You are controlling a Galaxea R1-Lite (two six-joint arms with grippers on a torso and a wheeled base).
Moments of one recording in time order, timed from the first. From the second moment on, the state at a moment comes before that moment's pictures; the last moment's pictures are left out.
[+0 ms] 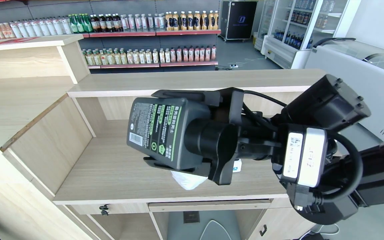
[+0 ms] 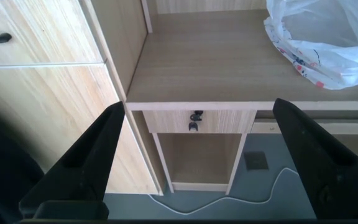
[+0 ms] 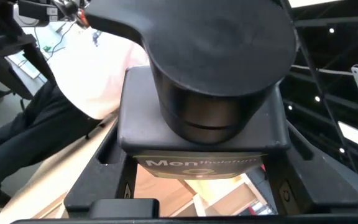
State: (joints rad) left arm 0.00 0.00 0.00 0.04 0.08 0.07; right arm 0.82 1.92 -1.01 -1.50 0.99 -0.71
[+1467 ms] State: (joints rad) left arm 0.00 0.00 0.00 0.03 0.08 0.07; right arm 0.42 1.58 -0.78 -1.06 0.43 -0.37
